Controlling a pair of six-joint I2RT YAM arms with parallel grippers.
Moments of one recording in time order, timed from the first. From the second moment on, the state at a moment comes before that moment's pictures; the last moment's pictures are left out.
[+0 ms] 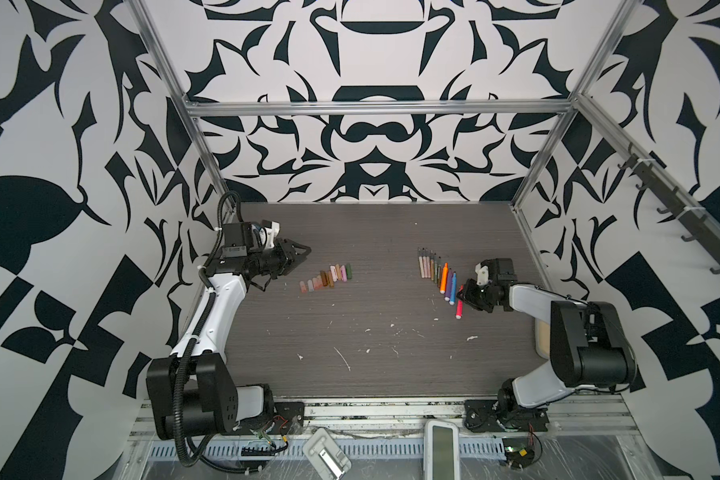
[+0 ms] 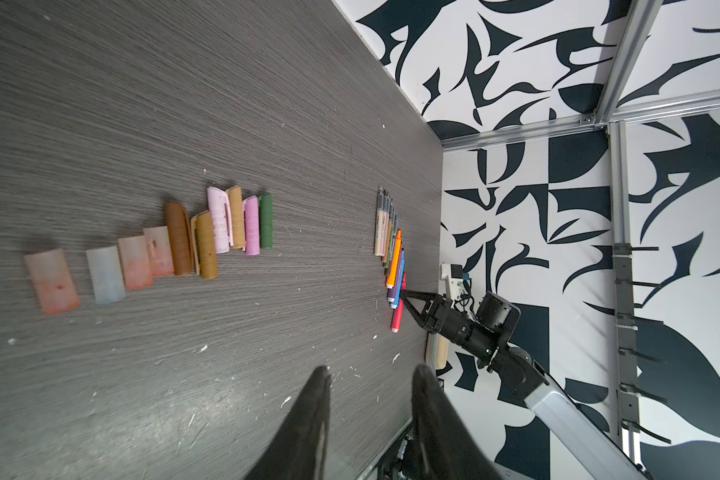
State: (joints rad) left arm 0.06 1.32 1.04 -0.48 0.86 -0.64; right arm -0.04 1.55 0.70 -0.23 -0.34 0.44
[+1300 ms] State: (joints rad) left arm 0.07 1.64 0.78 -0.30 0.43 -0.72; right arm -0.05 0.91 0.52 -0.45 -0.42 0.40
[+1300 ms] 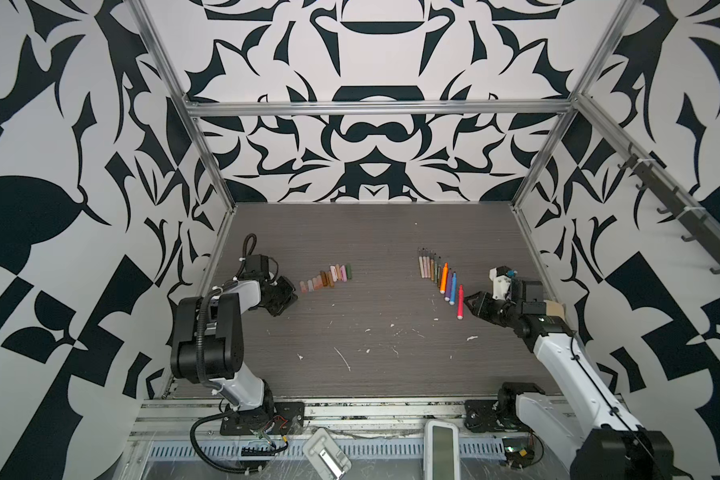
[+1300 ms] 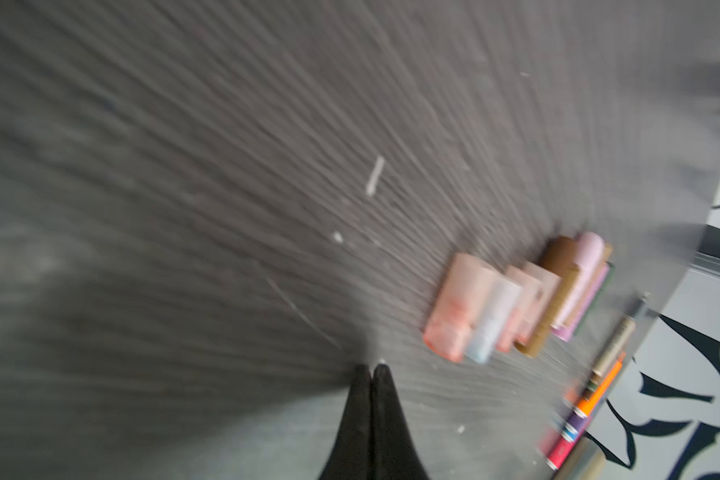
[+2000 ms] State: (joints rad) left arm 0.07 1.78 0.90 -0.19 0.45 -0.71; right arm -0.05 0.93 0.52 -0.45 -0.39 0.39
